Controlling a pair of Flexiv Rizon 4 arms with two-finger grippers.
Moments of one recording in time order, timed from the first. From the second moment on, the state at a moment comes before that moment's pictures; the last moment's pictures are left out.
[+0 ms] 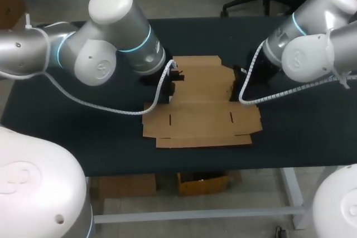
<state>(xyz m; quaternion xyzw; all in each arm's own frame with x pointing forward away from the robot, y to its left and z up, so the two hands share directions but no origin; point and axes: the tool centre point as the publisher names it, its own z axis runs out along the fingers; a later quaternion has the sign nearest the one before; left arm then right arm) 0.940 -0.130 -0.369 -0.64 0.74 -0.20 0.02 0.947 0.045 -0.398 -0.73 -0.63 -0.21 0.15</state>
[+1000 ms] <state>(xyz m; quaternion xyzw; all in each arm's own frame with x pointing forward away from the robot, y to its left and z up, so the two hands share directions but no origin) 0.893 -0.095 -0.337 -0.68 0.71 -0.16 0.04 0.923 0.001 -0.376 -0.76 -0.60 -0.18 0.18</state>
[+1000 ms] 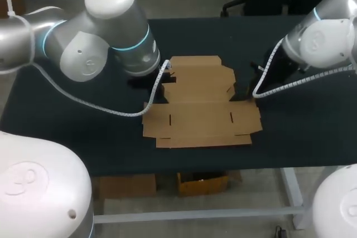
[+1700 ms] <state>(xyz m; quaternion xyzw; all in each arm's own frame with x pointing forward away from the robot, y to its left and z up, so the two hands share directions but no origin) 0.814 -0.074 -0.315 -0.68 0.72 -0.15 0.01 0.861 -0.019 -0.361 -0.74 -0.62 -0.21 0.17</state>
